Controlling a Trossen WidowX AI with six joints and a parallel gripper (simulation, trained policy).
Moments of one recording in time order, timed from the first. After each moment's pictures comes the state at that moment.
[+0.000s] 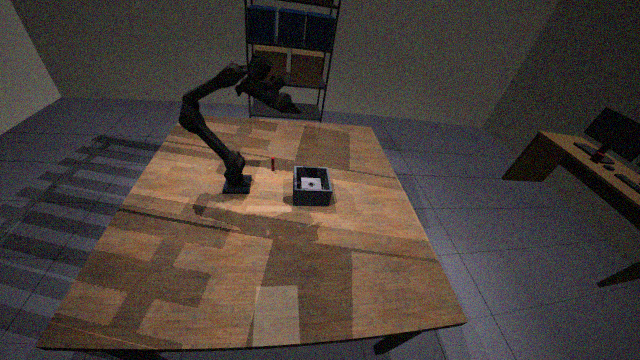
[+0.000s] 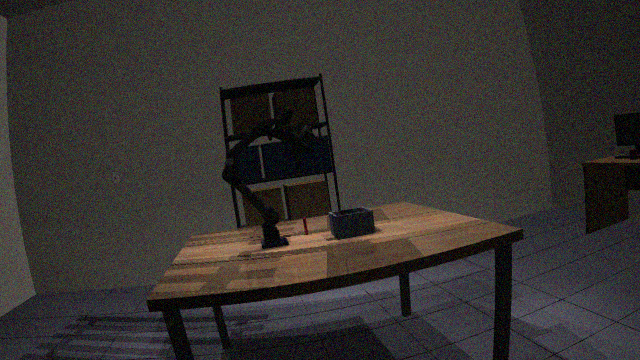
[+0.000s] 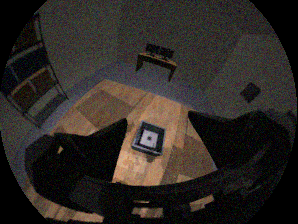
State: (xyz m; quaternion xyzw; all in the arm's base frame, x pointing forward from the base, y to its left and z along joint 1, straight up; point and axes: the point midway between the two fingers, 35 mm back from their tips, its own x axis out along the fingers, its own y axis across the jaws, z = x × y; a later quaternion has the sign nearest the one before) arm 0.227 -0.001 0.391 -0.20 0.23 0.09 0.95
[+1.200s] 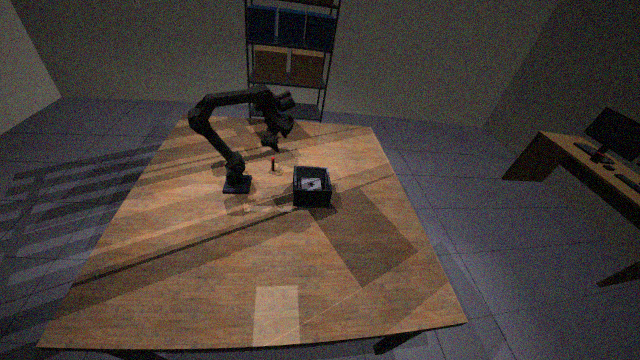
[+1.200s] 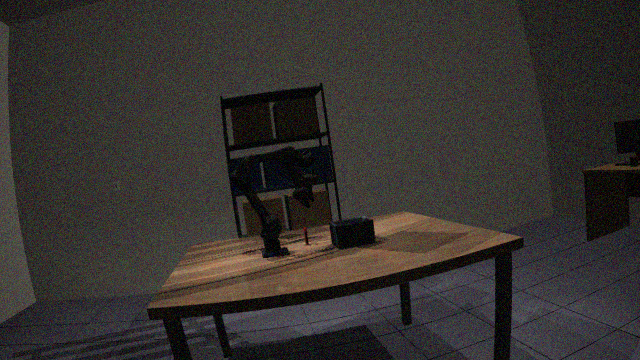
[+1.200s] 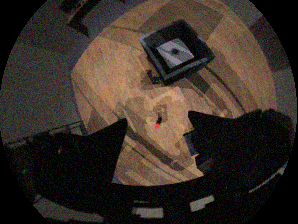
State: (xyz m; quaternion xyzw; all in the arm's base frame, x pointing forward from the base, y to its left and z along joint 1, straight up) arm 0.200 0.071 0.207 0.20 0.58 -0.08 0.79
